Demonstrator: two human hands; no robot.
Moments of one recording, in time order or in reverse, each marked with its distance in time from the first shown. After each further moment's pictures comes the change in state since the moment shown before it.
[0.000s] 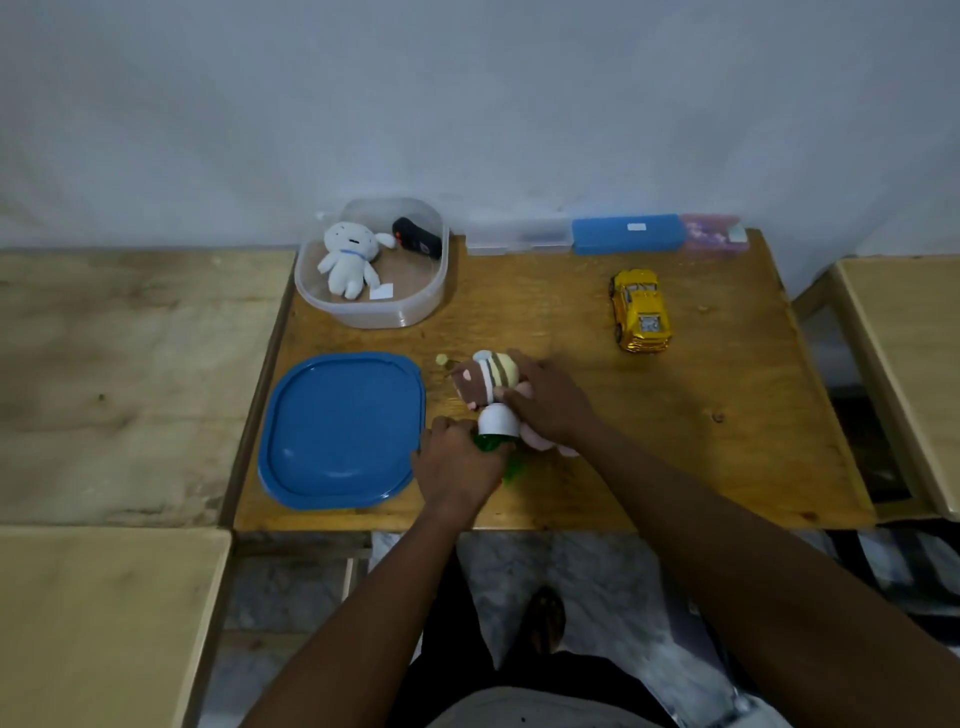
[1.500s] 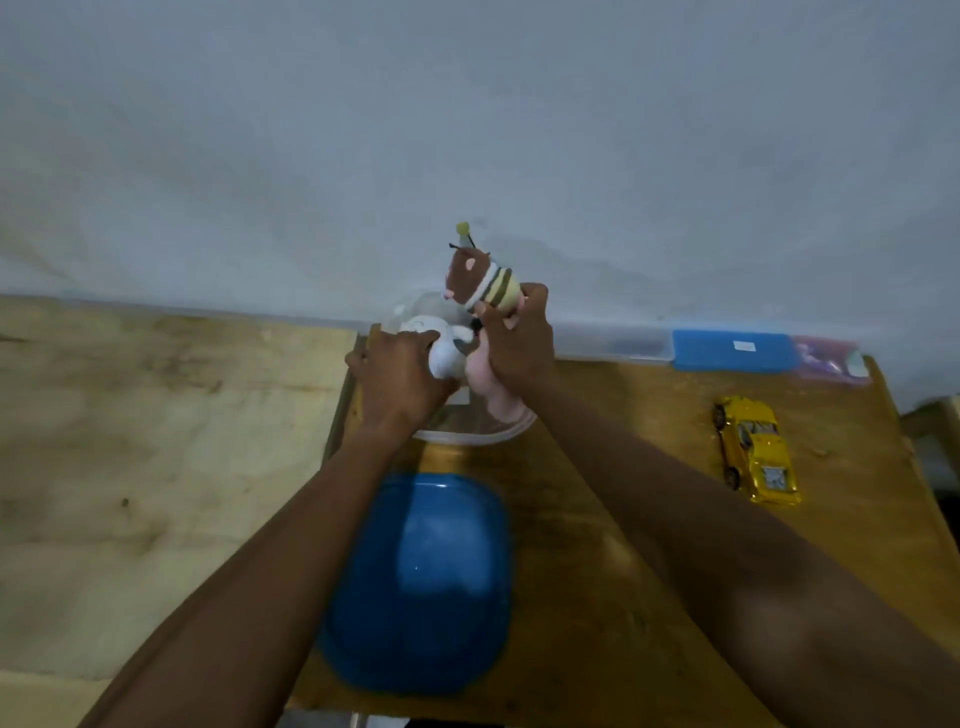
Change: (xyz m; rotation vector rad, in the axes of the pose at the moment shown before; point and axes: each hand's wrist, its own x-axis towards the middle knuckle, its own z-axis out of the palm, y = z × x) left_hand 0.267 -0.060 -0.173 0.077 0.257 0.174; right_hand 0.223 -0.201 -0.023 0.568 0.489 -0.009
